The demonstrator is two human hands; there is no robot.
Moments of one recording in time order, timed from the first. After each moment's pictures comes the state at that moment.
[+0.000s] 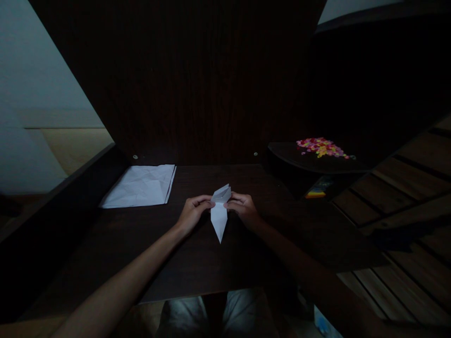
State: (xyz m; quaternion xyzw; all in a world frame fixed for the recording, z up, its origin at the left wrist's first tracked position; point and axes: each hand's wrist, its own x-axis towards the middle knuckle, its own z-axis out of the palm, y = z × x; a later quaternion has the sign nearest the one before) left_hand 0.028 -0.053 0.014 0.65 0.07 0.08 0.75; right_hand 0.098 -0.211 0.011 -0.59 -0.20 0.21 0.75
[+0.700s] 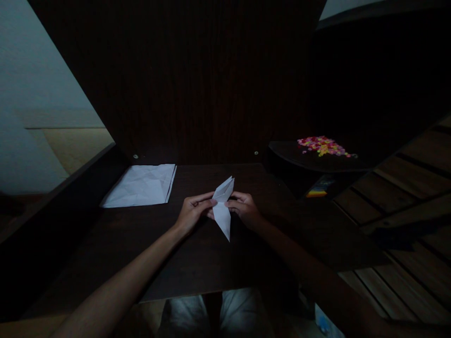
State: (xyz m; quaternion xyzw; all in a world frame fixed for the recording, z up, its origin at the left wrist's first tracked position) left_hand 0.022 -0.058 0.023 0.59 0.07 0.07 0.80; right_hand 0.099 -0.209 0.007 -0.56 -0.15 0.25 0.78
